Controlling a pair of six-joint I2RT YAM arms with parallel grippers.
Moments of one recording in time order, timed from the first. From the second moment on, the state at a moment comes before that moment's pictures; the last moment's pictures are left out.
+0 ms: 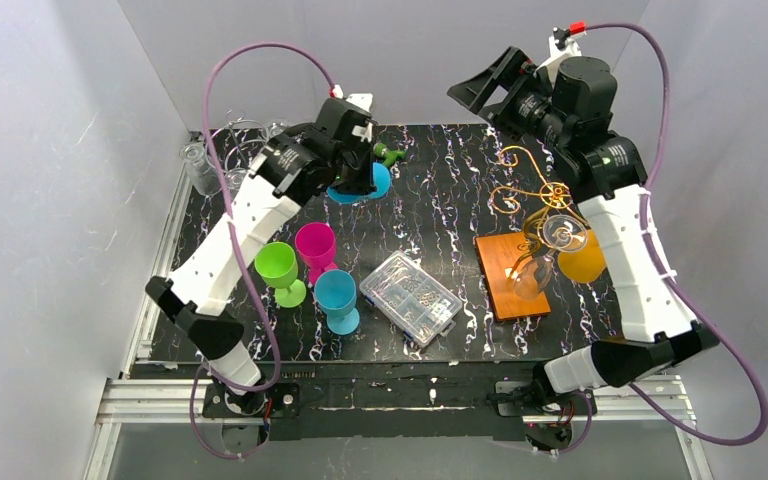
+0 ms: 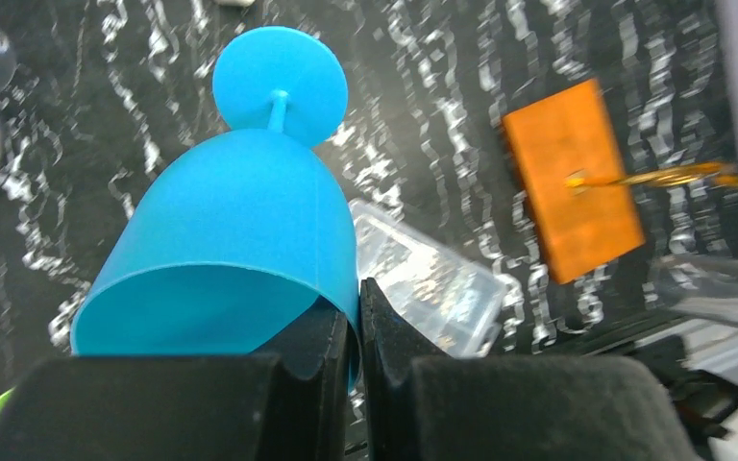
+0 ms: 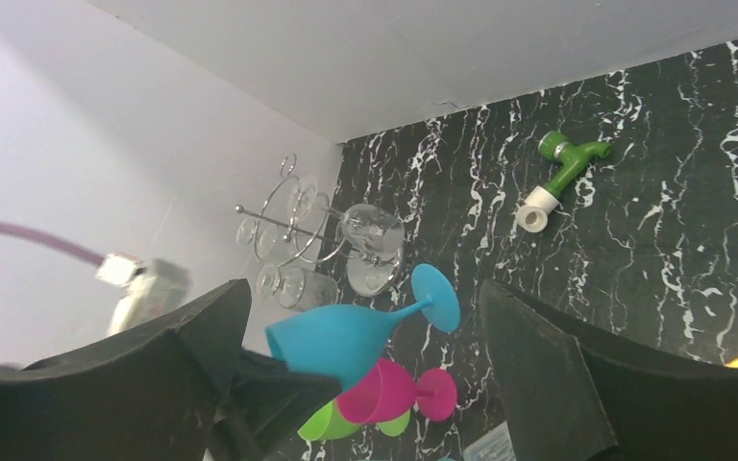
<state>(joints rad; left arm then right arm) -0.72 1.64 2.06 -1.13 -0.18 -0.46 0.36 1.43 1.86 -0.58 -0.19 0.78</state>
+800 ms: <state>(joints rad) -0.72 1.91 2.07 -1.22 -0.25 -0.37 0.37 1.35 2.00 -0.98 -0.06 0.61</state>
